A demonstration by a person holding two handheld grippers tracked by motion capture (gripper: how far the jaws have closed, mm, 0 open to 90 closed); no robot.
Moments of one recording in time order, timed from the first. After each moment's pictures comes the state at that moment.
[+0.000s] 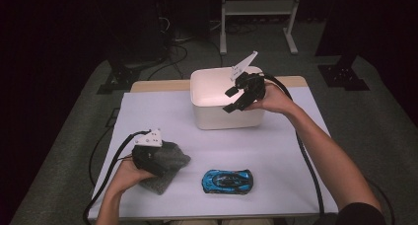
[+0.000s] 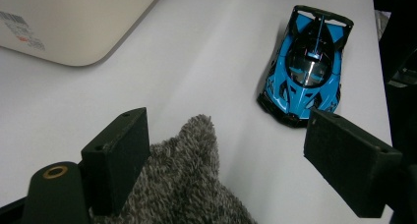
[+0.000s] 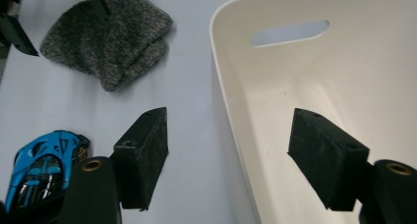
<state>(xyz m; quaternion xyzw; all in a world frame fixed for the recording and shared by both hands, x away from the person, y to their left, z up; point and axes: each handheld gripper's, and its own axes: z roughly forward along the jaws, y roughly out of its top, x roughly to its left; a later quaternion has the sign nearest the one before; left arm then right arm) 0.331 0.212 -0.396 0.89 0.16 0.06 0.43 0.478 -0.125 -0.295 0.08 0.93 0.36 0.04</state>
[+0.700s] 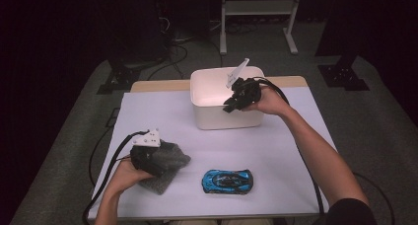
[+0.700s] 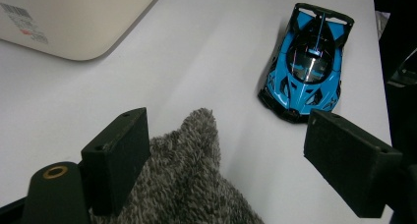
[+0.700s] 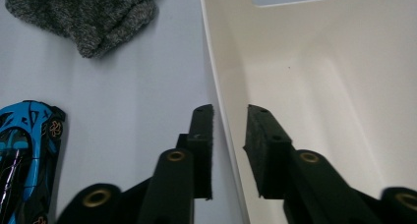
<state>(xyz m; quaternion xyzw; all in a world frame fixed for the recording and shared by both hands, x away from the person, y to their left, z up) 0.330 0.217 -0.397 0.88 0.17 0.05 0.43 0.490 -0.117 -0.321 0.07 0.95 0.31 0.04</state>
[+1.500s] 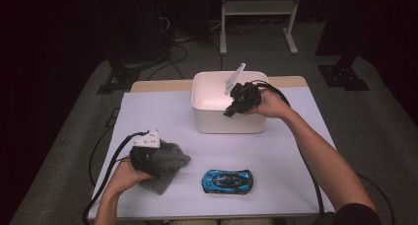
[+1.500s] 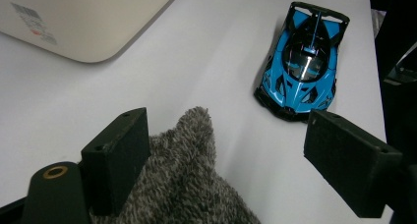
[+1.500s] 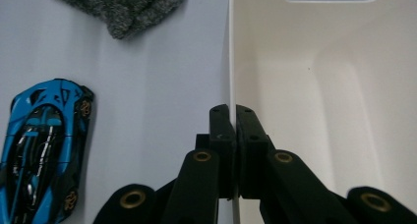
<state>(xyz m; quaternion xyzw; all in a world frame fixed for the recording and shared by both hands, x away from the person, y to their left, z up) 0.327 0.216 -0.397 0.89 0.16 0.05 0.43 0.470 -0.110 -0.317 0.03 0.96 0.28 0.03</state>
